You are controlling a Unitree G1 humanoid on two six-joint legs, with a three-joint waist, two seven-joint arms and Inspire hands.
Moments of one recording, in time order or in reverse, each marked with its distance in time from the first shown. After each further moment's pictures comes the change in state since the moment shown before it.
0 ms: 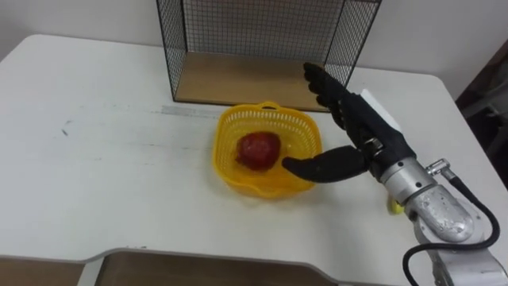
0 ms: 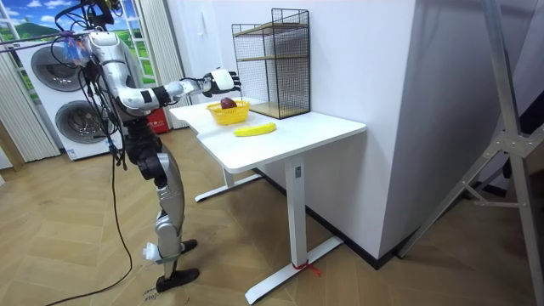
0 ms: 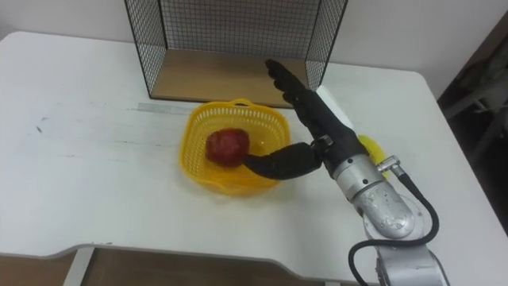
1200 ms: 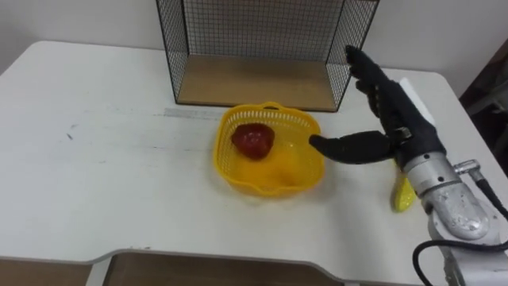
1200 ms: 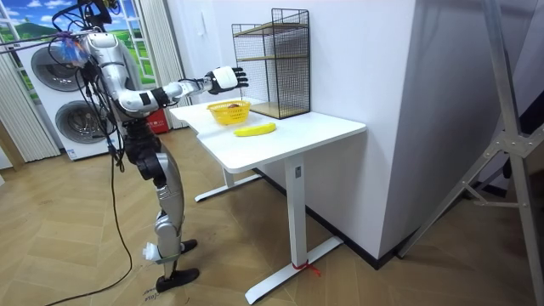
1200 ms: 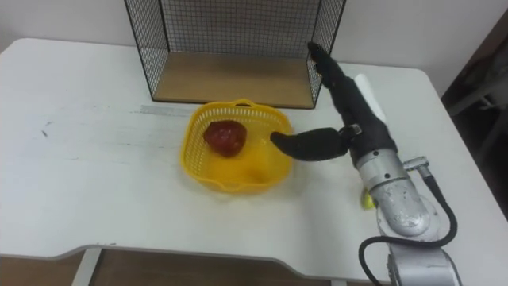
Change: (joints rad) left arm 0.039 -0.012 0.072 0.006 0.001 0.006 0.025; right arm 0.000 0.007 -0.143 0.001 -0.013 0.016 -0.209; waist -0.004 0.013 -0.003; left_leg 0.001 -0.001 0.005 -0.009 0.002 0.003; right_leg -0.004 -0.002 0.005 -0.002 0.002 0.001
